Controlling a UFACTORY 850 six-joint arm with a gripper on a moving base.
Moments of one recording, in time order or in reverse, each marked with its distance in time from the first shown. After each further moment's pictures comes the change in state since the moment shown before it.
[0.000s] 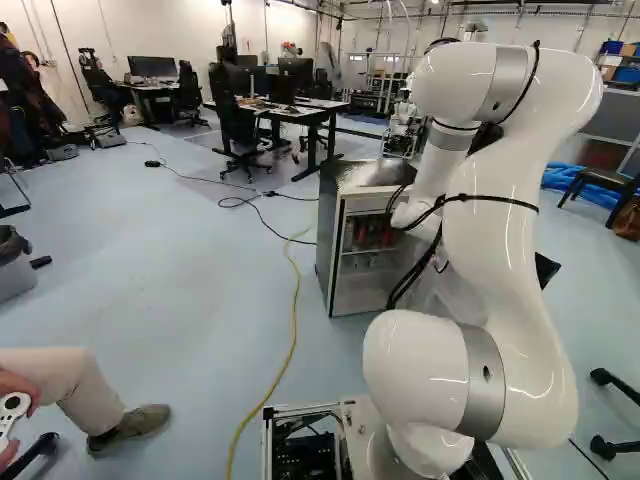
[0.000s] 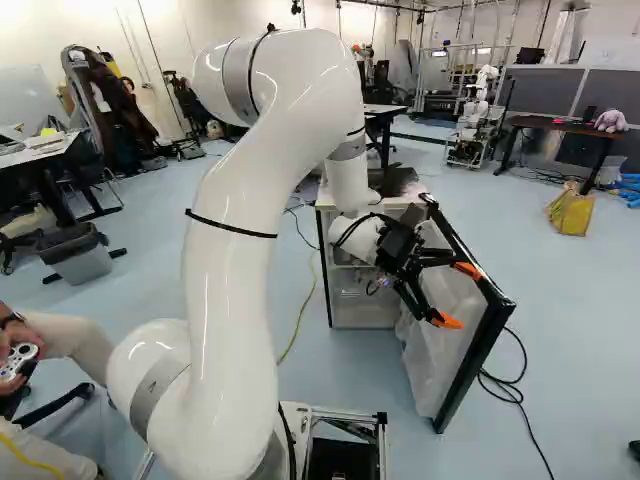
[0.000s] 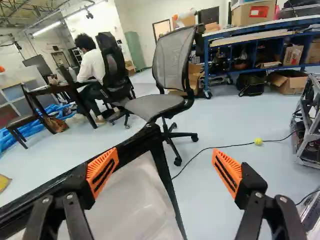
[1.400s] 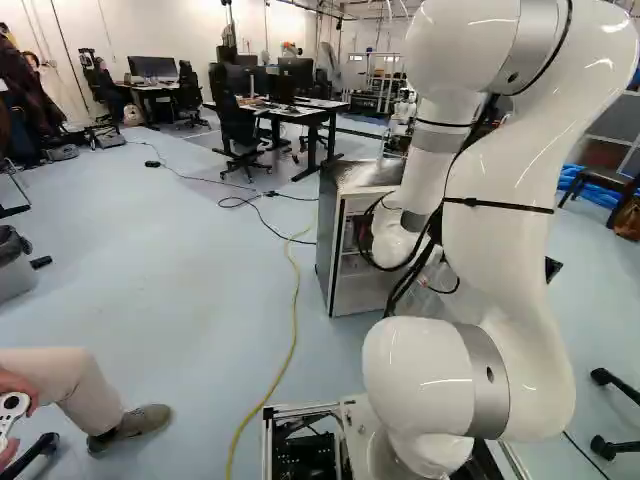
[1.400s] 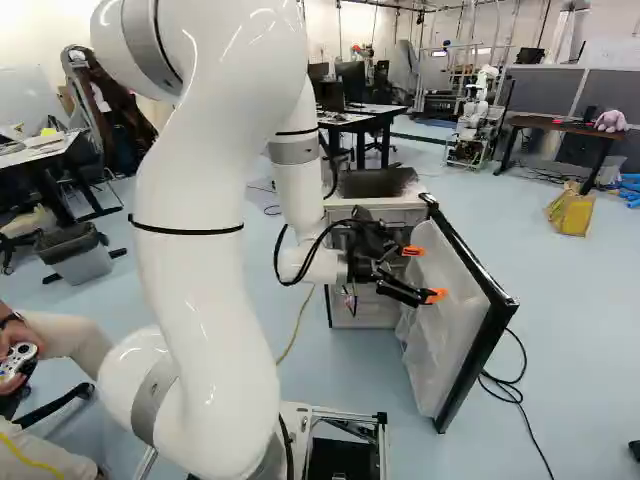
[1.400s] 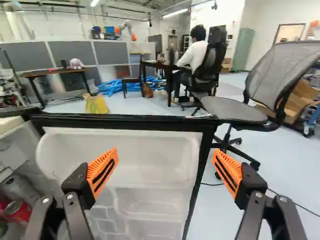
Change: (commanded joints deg) arm 8.9 13.0 24.8 -35.3 0.0 0.0
